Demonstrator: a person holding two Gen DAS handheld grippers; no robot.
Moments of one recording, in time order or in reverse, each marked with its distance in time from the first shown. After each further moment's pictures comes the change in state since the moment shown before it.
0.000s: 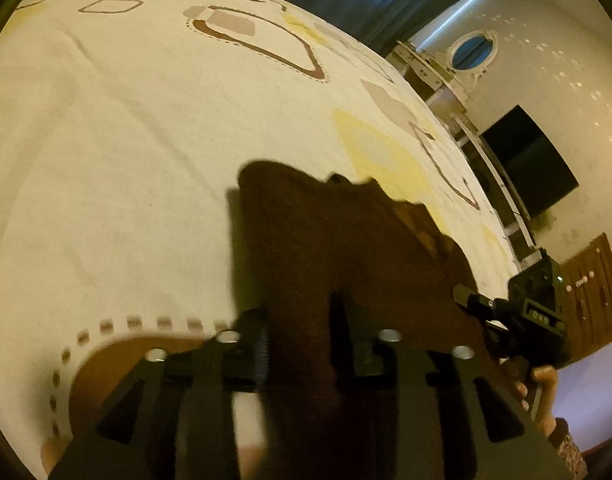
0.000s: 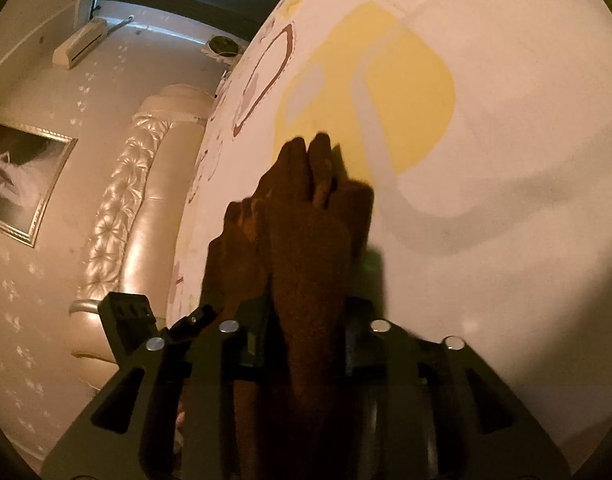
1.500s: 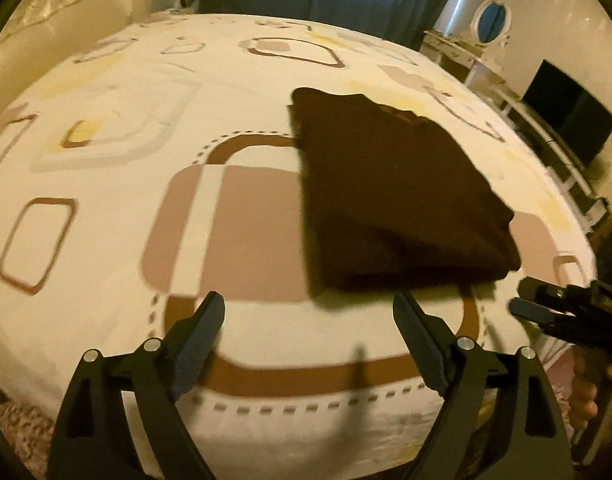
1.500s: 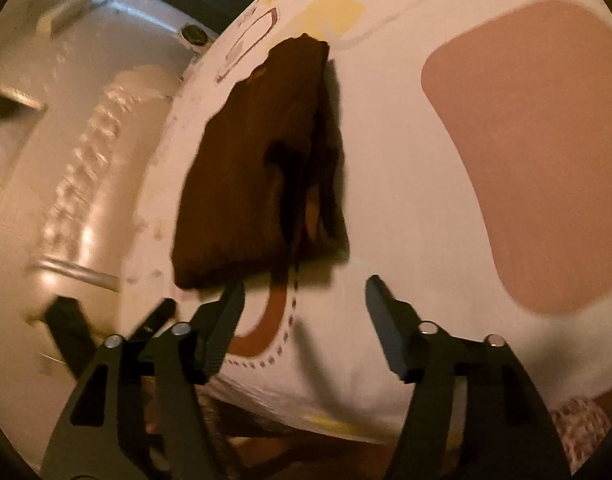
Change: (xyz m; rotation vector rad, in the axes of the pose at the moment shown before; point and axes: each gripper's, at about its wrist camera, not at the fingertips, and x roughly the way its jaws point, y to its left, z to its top) left arm -0.105 -0.058 -0.157 0.136 -0.082 0.389; right arm -0.093 0.039 -0.193 -0.091 -0.038 -0.287
